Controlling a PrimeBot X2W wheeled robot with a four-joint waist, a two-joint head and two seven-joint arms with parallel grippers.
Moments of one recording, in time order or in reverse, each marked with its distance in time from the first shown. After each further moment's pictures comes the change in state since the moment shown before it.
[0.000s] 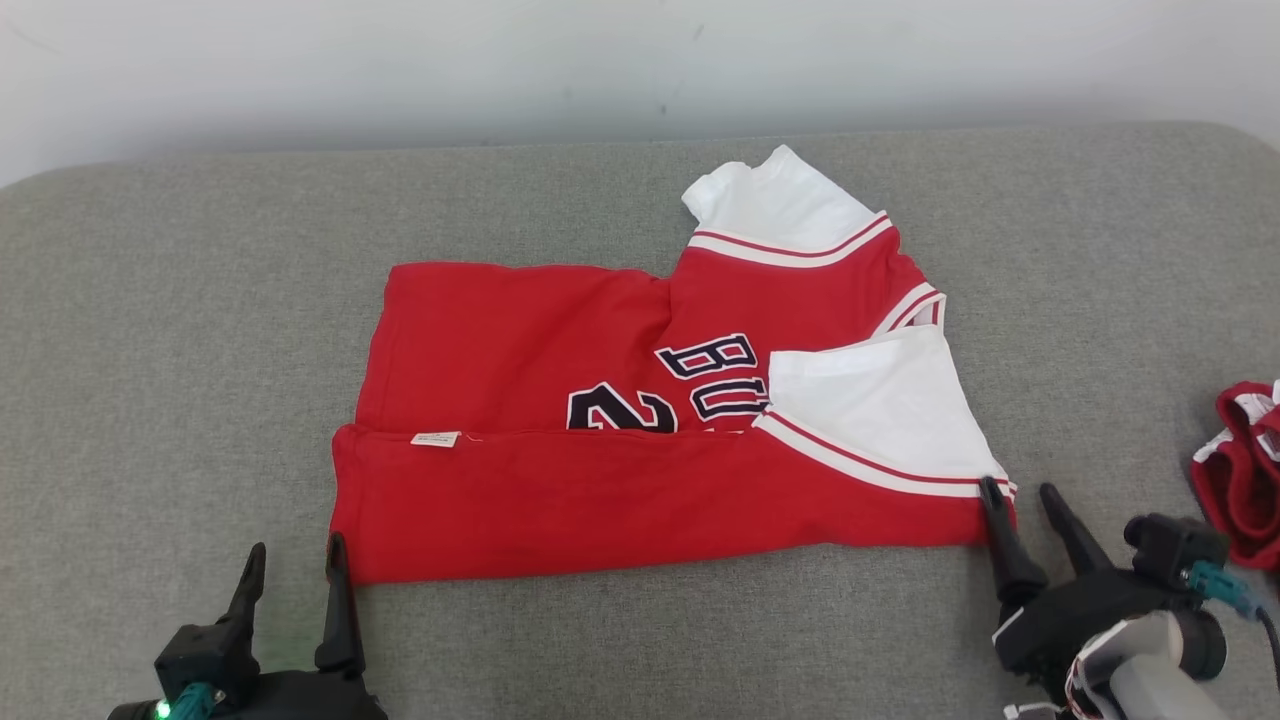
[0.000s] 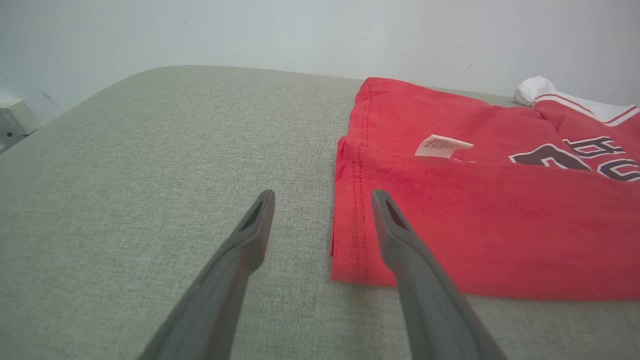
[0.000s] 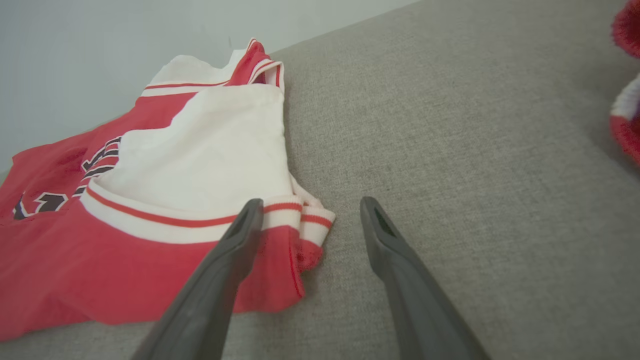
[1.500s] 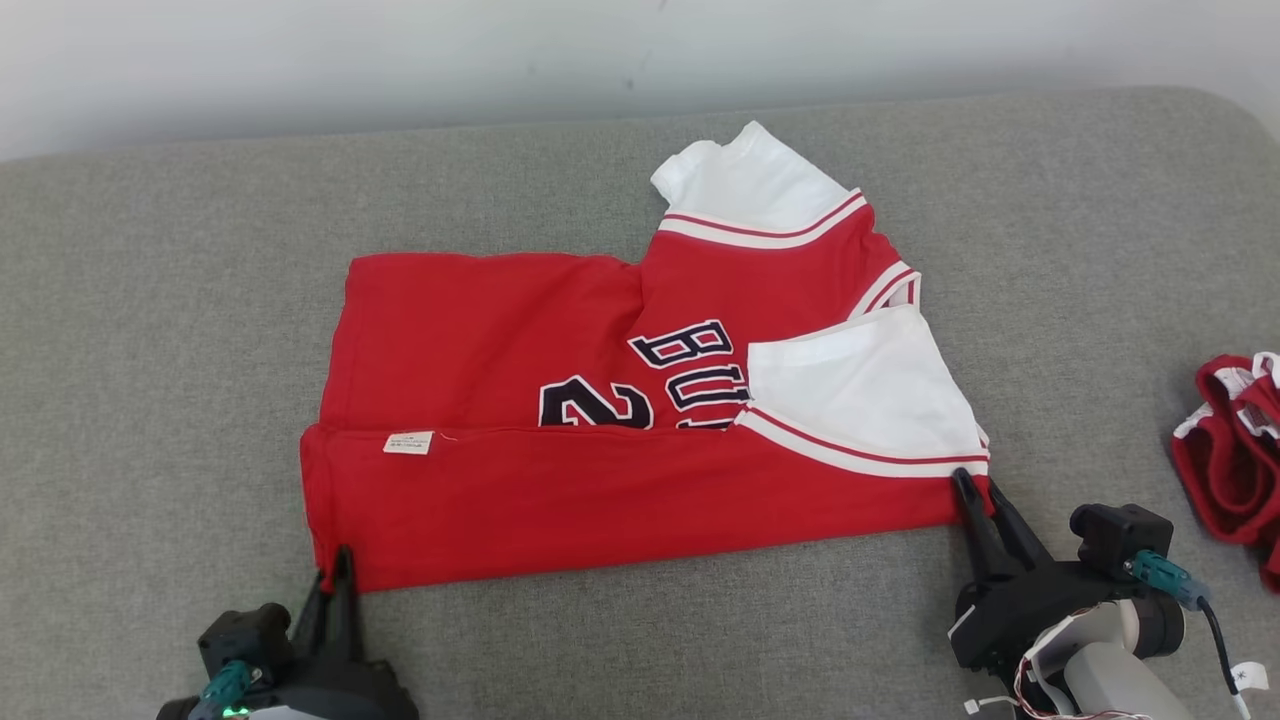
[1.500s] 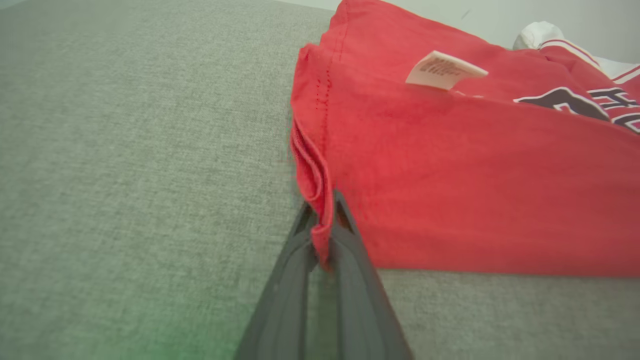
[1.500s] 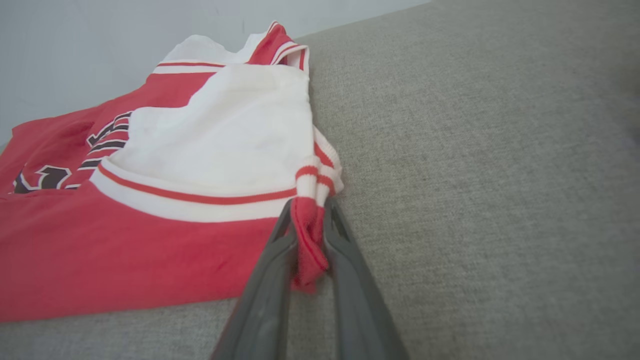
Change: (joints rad) left arm -0.116 0.000 -0.067 0.281 -0.101 0.007 -0.005; right arm 0.009 0.085 -0.050 0.000 -0.180 0.000 -0.002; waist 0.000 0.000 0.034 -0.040
